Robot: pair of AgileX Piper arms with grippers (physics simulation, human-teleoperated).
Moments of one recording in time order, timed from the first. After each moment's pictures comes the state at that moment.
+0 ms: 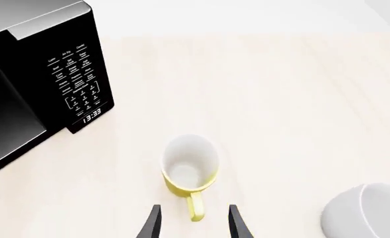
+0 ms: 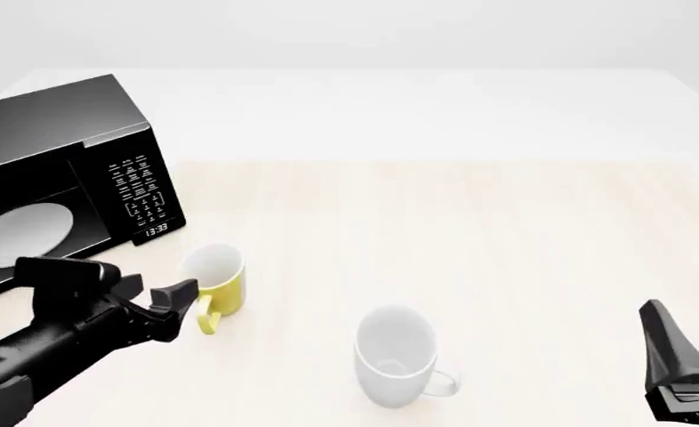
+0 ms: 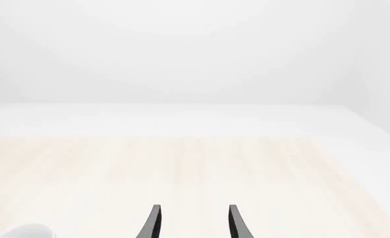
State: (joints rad) left arm -0.30 0.99 -0.25 -0.18 -0.17; right arm 0.00 0.01 -0.01 -0.01 -0.01
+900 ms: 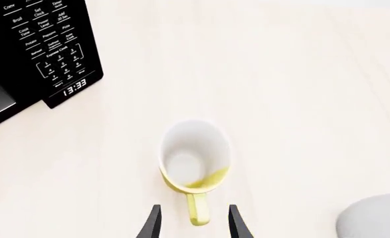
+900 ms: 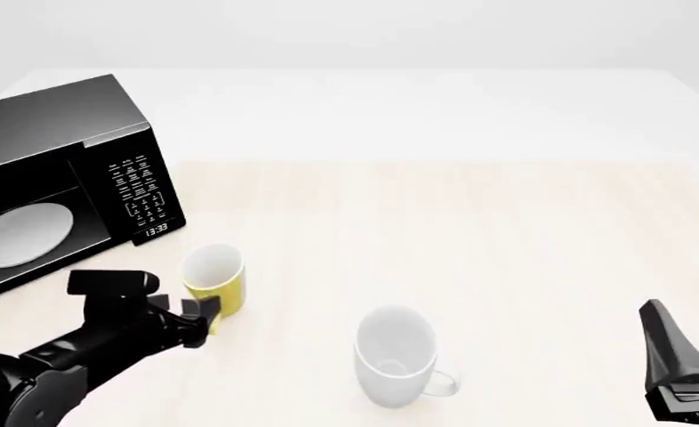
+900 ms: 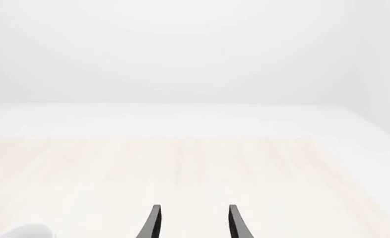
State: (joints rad) left arm -0.31 1.30 -0.24 -0.39 -0.24; right arm 0.00 0.01 -0.01 -0.01 -0.01
